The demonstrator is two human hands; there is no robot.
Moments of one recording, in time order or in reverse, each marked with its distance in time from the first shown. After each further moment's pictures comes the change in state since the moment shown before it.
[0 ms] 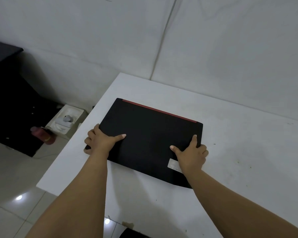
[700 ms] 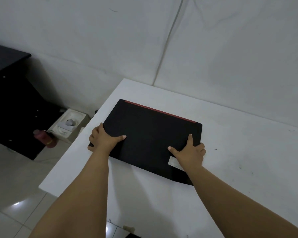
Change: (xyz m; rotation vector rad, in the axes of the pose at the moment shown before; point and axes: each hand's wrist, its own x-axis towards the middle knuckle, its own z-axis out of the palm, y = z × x) left_hand 0.011 0.001 -0.002 -0.058 0.023 0.069; right_hand 0.008 -0.017 -0.007 -0.004 -0.154 -0.048
